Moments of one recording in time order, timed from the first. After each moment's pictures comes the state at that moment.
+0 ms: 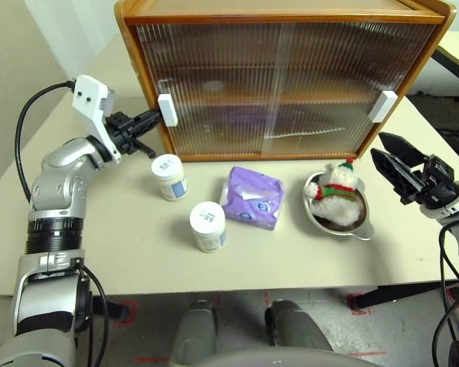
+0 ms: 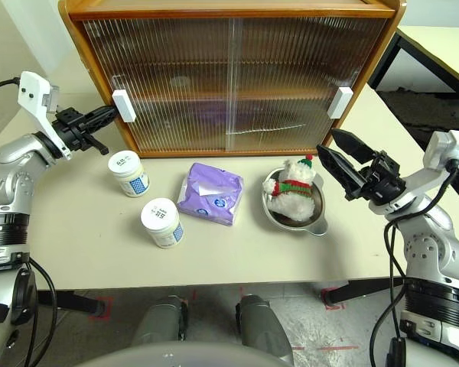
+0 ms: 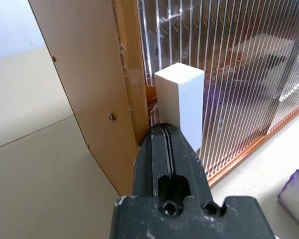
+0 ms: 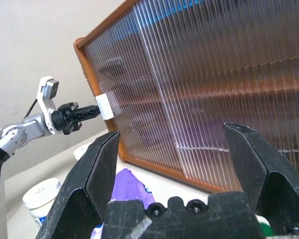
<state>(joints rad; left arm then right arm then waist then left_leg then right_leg) -0.60 0.62 0.16 0.27 -0.33 0.32 -0.77 -0.15 -0.52 -0.45 0.03 0.82 0.28 1.08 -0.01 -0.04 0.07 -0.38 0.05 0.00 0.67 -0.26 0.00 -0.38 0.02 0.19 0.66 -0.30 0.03</state>
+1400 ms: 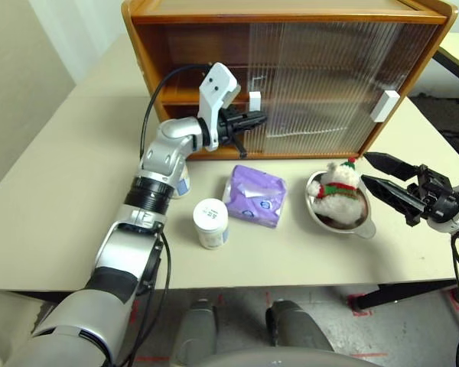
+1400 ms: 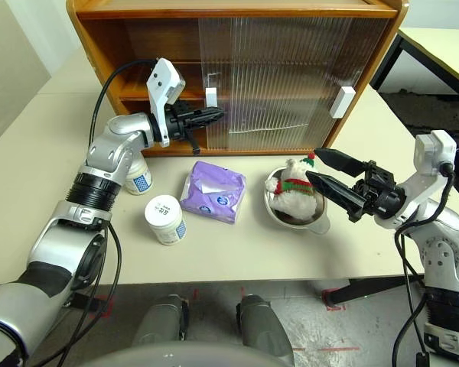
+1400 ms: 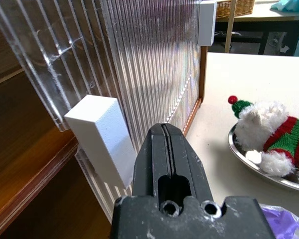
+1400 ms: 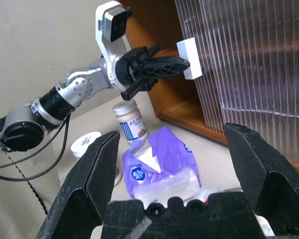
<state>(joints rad) -0.89 0.27 -0.14 0.44 -0.20 0.26 -0.89 -0.08 -0.64 -0.39 -0.06 0.83 0.40 1.20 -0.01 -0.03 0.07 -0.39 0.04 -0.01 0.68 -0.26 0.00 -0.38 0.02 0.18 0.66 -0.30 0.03</state>
